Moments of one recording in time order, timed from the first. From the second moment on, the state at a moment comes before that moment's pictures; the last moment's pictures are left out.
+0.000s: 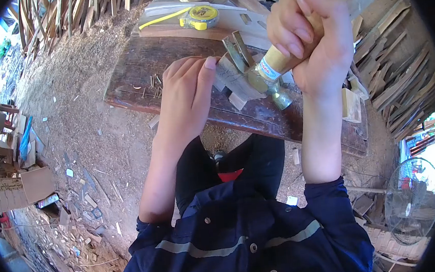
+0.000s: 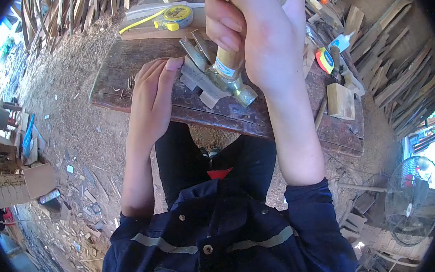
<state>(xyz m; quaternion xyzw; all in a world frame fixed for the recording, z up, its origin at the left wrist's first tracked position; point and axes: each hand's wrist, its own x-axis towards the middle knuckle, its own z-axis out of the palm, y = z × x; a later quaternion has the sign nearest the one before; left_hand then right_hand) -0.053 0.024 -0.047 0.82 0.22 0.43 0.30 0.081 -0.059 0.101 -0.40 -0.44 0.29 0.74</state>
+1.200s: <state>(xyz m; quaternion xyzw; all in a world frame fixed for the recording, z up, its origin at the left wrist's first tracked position) -0.029 -0.016 -0.035 0.63 0.08 0.48 0.60 0.246 -0.151 0.054 0.13 -0.14 0.49 0.85</state>
